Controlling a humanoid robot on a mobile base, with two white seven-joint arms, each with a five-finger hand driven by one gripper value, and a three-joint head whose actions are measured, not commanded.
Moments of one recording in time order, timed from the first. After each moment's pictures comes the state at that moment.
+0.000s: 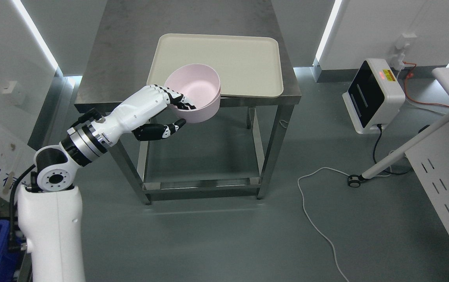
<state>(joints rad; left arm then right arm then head) -0.54 0.00 0.29 -1.52 -0.55 -0.79 -0.88 0.00 0.00 0.00 0.00 0.00 0.04 0.01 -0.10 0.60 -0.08</state>
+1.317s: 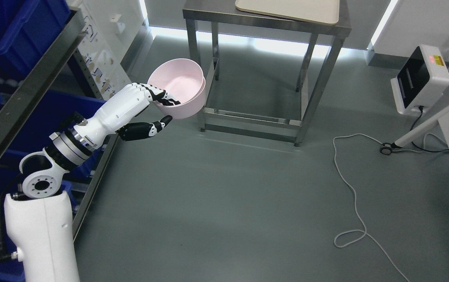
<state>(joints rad) -0.52 0.00 0.35 -1.54 -0.52 -0.79 -0.88 0.00 0.00 0.00 0.00 0.00 0.03 0.01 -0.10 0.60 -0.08</state>
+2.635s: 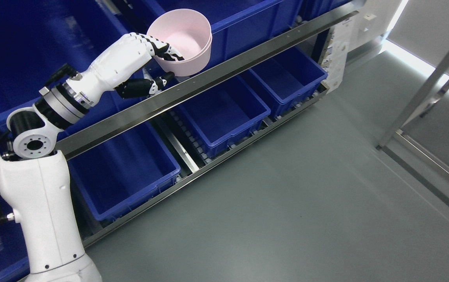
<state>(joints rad) -0.74 0.00 0.33 -1.54 -0.63 -0.79 -0.88 0.00 0.00 0.00 0.00 0.00 0.03 0.01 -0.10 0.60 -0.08</state>
